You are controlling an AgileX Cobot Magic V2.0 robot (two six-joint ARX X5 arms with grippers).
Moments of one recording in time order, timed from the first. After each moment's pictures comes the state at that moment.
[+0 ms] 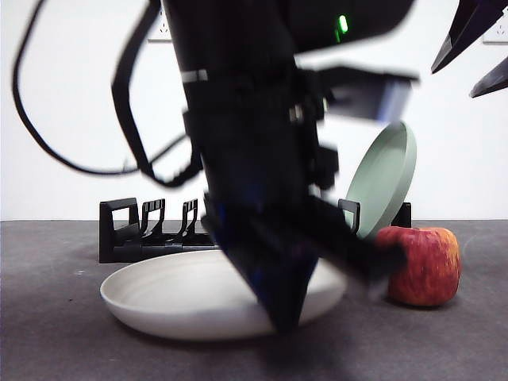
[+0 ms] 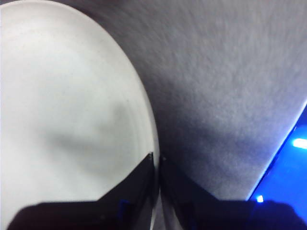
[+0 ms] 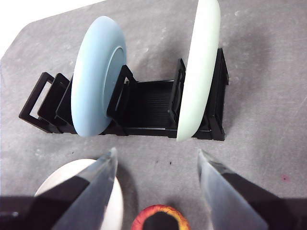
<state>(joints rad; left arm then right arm) -1.16 1.77 1.09 -0.54 -0.32 -0.03 0.09 1.06 0.88 -0.40 -0.36 0.19</state>
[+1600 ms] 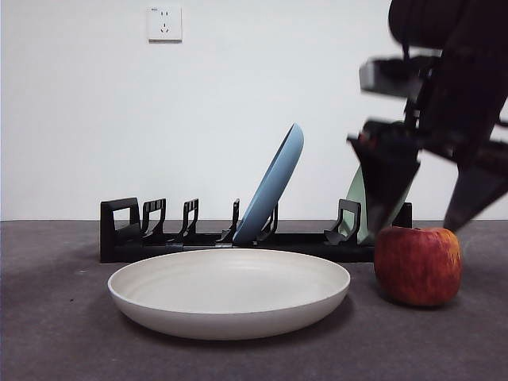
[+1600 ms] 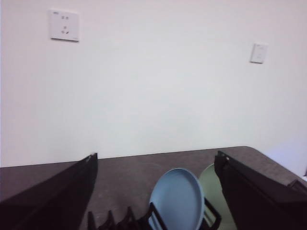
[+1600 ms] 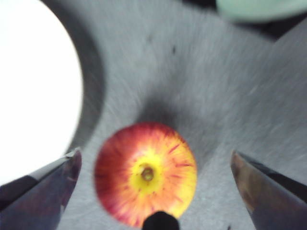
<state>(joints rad) -1.15 0.56 1.14 -0.51 -0.81 -0.11 0.44 1.49 0.95 -0.61 -0.03 -0.01</state>
